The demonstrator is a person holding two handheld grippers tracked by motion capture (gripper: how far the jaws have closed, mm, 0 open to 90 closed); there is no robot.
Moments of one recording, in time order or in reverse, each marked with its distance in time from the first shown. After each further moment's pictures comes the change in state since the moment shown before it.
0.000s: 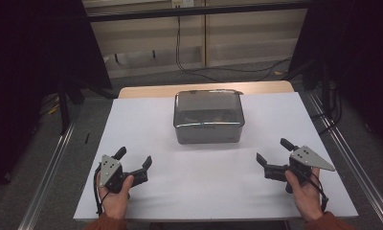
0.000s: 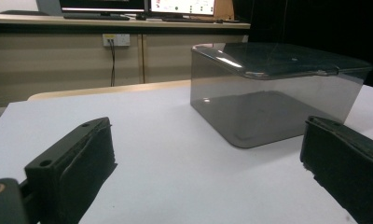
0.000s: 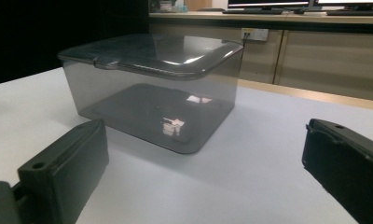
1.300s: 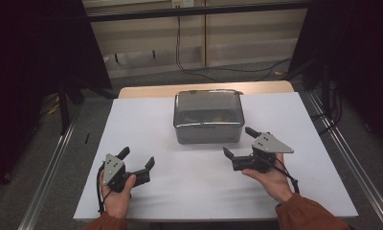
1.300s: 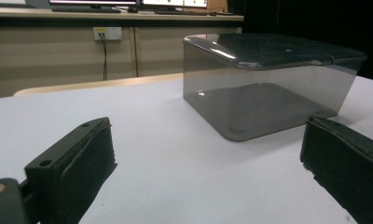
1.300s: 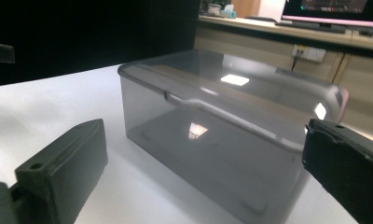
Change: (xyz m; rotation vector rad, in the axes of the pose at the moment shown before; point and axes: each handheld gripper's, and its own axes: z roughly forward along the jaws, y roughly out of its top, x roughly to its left) left arm -0.001 -0.003 0.006 0.033 -0.033 -0.001; right arm 0.054 0.030 0.066 -0.006 0.173 -0.129
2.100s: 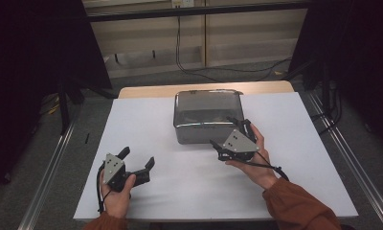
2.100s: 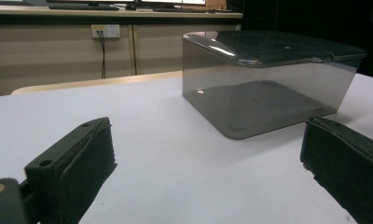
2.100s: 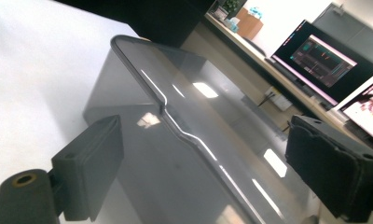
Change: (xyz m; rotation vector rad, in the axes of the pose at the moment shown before) left arm 0.000 0.001 0.000 0.000 -0.006 0.022; right arm 0.019 0.019 0.045 0.057 -0.062 -0.502
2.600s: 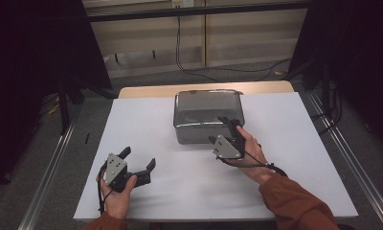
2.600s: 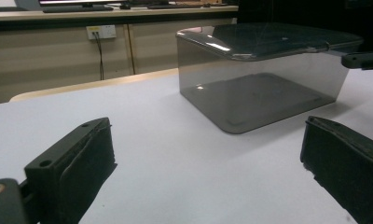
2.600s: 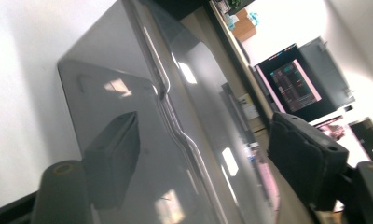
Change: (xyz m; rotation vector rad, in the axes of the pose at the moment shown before) left arm -0.001 0.001 0.001 0.026 -0.021 0.035; right arm 0.012 0.005 0.017 0.085 -0.054 -0.358
